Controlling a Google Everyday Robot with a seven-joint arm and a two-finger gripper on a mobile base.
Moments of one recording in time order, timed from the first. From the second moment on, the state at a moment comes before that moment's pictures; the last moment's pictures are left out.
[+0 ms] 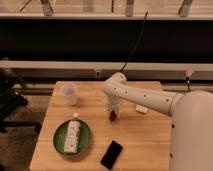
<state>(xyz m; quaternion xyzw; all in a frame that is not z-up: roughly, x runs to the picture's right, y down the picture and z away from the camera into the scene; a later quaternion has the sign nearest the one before) 0.057 0.161 0.868 -0.29 -0.20 -0.55 0.76</state>
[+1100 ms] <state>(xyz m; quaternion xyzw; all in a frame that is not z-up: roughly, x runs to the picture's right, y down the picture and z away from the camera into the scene) 0.057 0.201 0.848 -0.30 -0.23 -0.55 0.74</state>
